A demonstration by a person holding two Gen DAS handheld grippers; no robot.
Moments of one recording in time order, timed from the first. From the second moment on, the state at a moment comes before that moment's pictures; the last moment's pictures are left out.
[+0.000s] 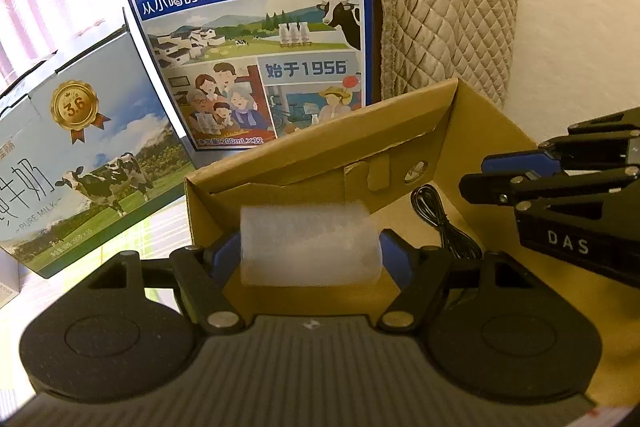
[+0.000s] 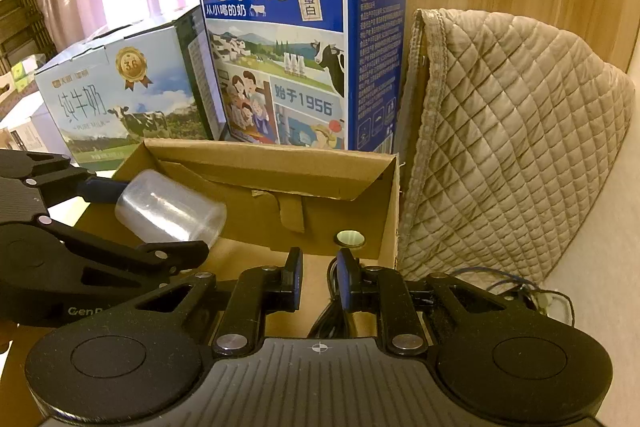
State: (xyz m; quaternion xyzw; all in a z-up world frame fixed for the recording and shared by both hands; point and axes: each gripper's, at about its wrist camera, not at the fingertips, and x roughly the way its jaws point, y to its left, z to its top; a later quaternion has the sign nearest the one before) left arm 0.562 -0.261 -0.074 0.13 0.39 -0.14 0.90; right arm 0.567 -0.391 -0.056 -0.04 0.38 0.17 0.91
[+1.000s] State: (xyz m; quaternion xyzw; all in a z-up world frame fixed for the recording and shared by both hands) left arm 0.554 -0.257 -0.070 0.13 0.39 -0.13 0.90; right arm 0.551 -0.396 -0.048 -0.03 0.38 0.17 0.91
